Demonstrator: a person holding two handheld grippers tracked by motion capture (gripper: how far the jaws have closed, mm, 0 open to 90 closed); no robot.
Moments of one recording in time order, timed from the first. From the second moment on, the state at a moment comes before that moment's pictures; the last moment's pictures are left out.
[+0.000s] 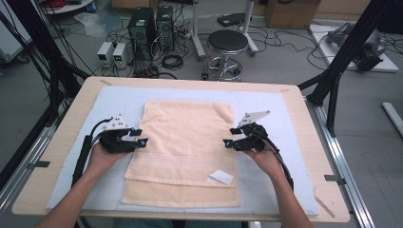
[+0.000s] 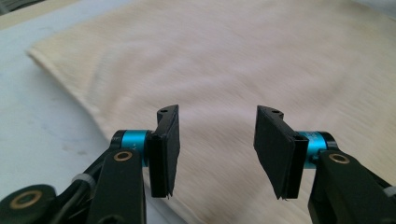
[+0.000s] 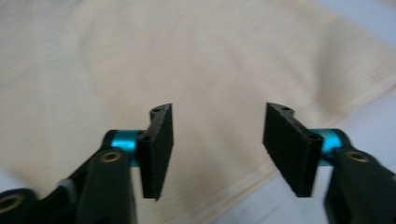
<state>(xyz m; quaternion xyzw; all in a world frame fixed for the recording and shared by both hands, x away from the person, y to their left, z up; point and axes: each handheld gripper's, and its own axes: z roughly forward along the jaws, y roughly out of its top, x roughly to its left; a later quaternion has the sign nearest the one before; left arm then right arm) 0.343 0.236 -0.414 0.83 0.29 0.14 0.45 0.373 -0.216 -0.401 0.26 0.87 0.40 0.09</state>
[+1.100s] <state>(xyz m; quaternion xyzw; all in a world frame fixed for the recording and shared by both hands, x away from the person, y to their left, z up) 0.262 0.234 -0.437 0.88 0.20 0.11 0.40 0.278 -0.205 -0.436 0.14 0.91 0.39 0.07</state>
